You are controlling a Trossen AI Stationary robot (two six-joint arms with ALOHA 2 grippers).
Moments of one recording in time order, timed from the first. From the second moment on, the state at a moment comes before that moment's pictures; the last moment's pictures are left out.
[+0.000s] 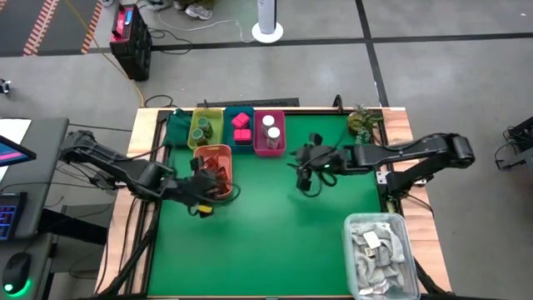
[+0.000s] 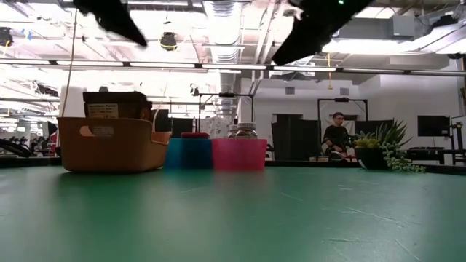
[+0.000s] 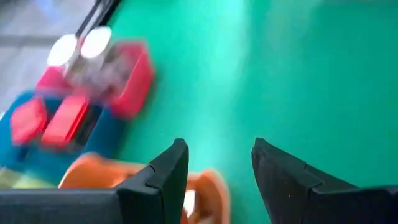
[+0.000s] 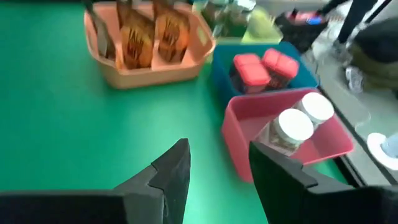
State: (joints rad) left arm -0.38 1.09 0.96 -0.66 -0.60 -0.33; right arm 0.04 1.33 1.00 -0.28 0.39 0.02
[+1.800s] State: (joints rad) left arm -0.41 0.10 0.09 -0.01 -0.29 -0.15; right arm -0.15 0.32 0.29 0.06 0.12 -0.06
